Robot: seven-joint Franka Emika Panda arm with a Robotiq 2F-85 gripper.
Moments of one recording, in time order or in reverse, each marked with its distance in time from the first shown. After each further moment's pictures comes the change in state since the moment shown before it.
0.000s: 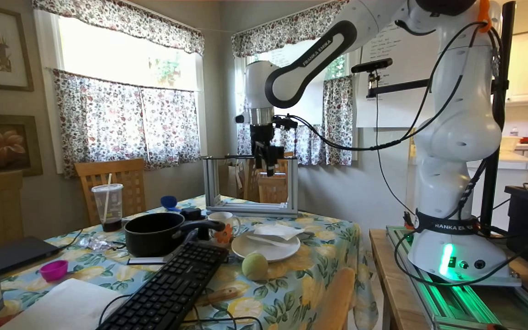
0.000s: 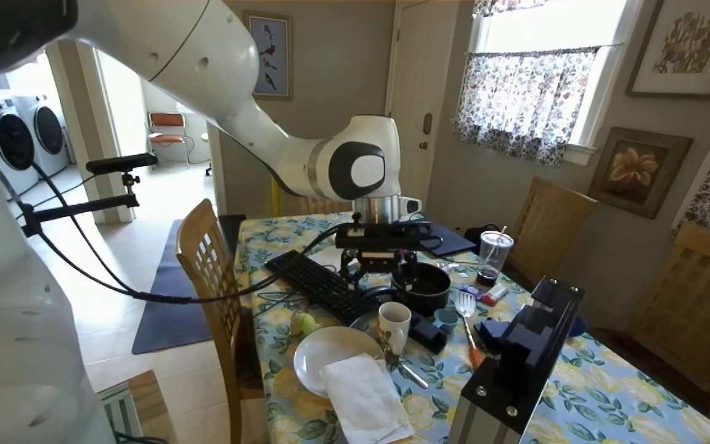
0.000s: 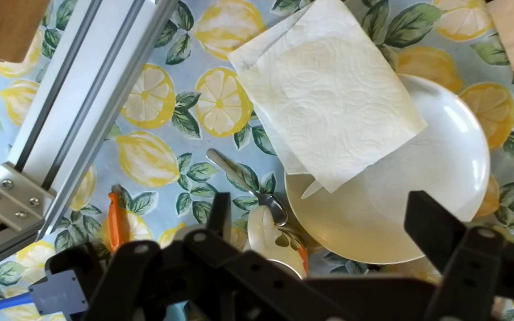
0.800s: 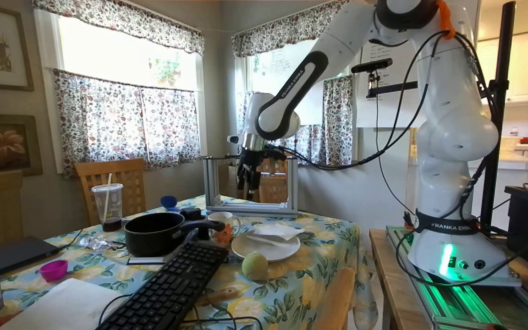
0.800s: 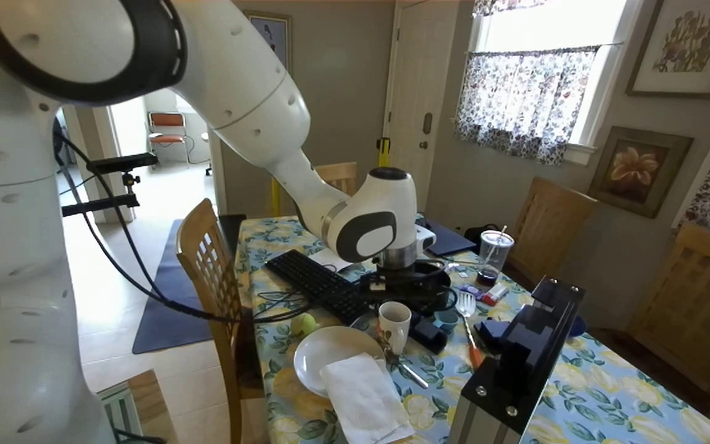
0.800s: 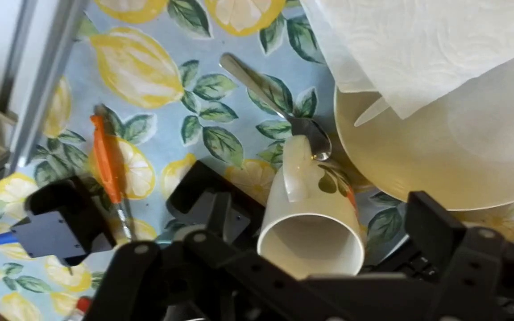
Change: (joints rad) arm -0.061 0.235 0.019 -0.018 0.297 0.471 -0.254
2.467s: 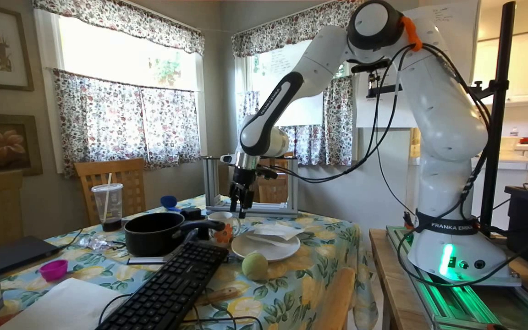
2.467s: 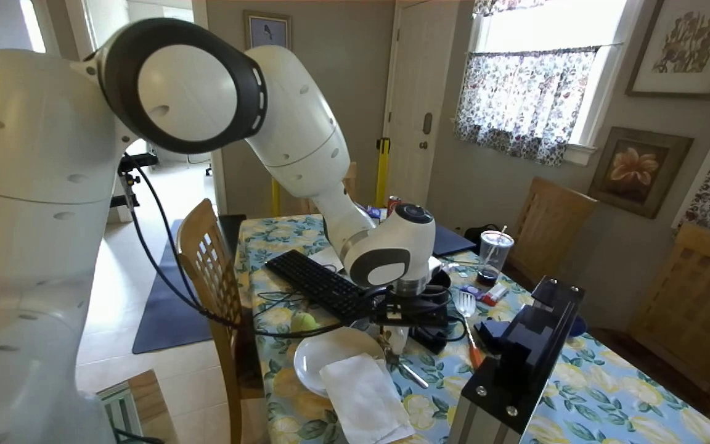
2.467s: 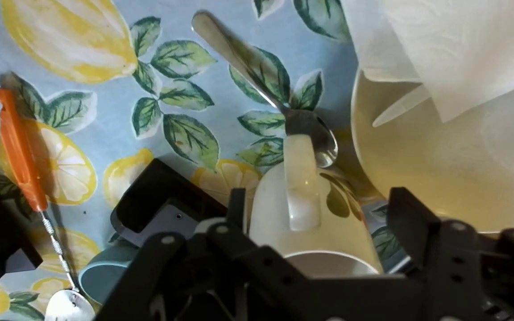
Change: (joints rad) arm -0.172 0.217 0.173 0.135 0.183 0.012 -0.267
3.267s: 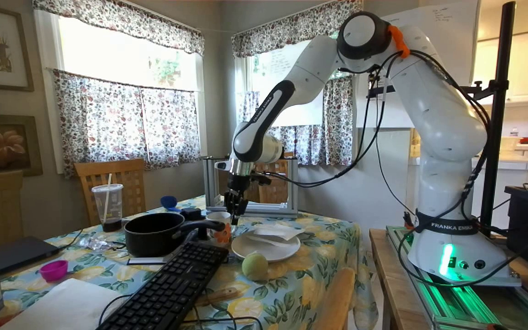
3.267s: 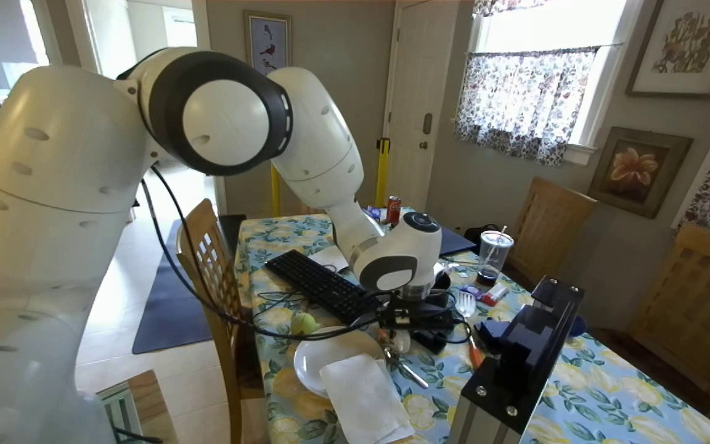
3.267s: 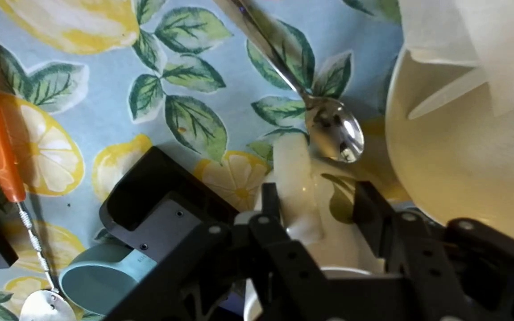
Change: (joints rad) arm -0.012 0.094 0.019 0.088 -0.004 -0.011 -0.049
